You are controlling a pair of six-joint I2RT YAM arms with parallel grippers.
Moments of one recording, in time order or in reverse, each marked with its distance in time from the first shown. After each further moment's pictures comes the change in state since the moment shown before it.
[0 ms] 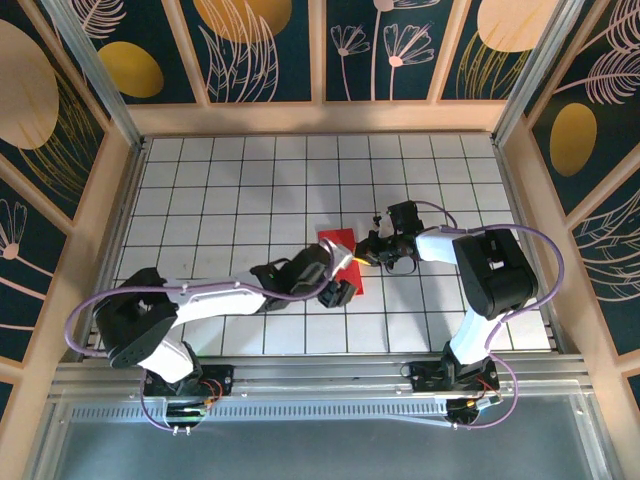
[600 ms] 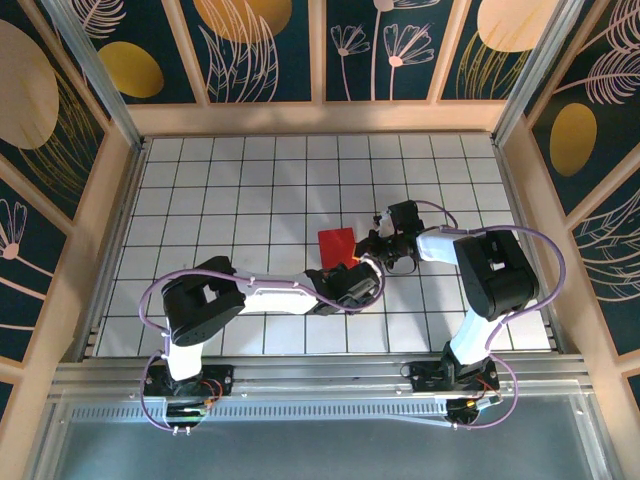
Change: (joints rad) left arm -0.125 0.336 0.285 -0.178 -0.349 0.141; right arm 0.000 -0.009 -0.001 0.000 0.001 0.004
